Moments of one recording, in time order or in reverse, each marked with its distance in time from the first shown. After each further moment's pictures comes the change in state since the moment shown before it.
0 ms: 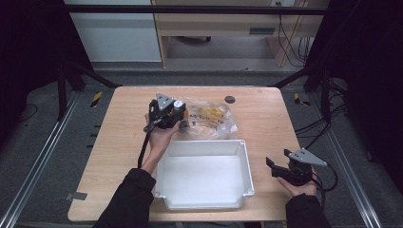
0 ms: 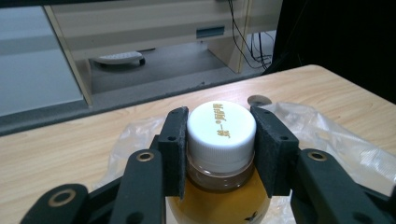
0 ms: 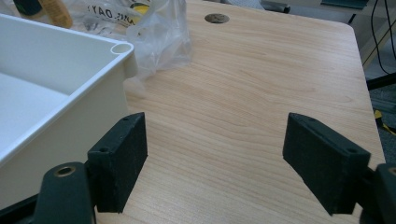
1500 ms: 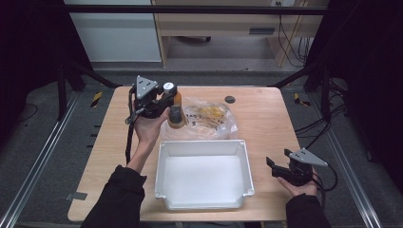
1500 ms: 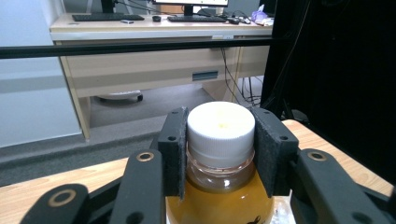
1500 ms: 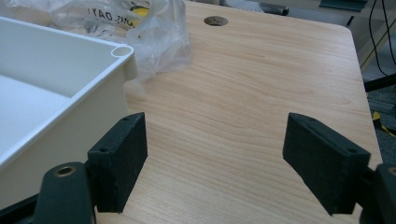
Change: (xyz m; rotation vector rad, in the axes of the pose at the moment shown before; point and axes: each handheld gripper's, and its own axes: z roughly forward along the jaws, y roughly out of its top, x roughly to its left) left arm 0.005 0.062 -0.065 -0.146 -0.029 -0.042; right arm 0.000 0.001 -0.002 -0.006 -0.002 0.003
